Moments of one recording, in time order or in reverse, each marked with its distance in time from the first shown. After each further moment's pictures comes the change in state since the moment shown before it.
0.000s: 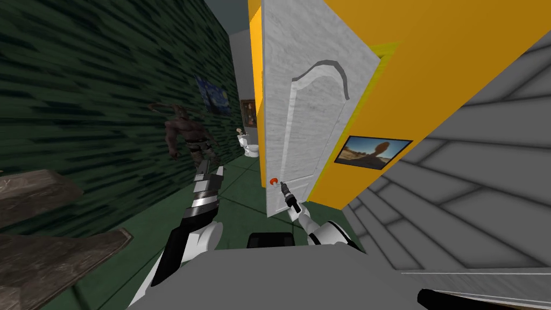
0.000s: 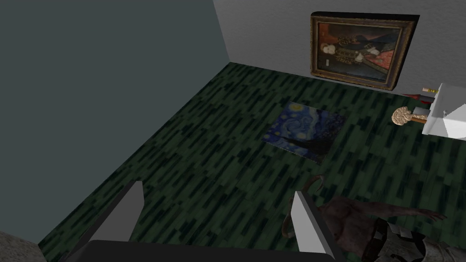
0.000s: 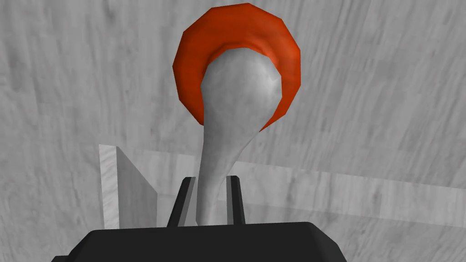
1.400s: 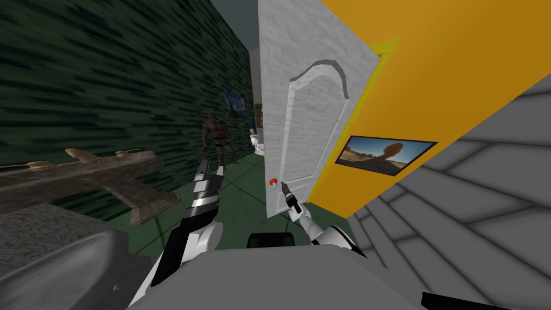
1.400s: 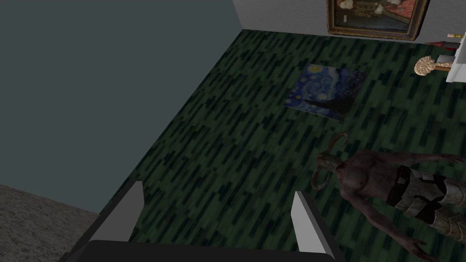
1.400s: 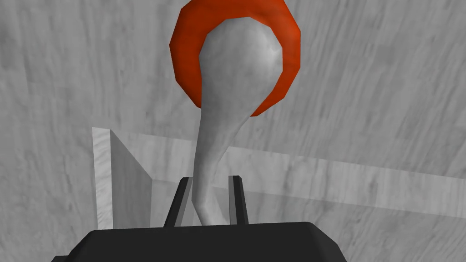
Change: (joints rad) arm 0.056 -0.022 0.049 -0.104 -0.059 0.044 0.048
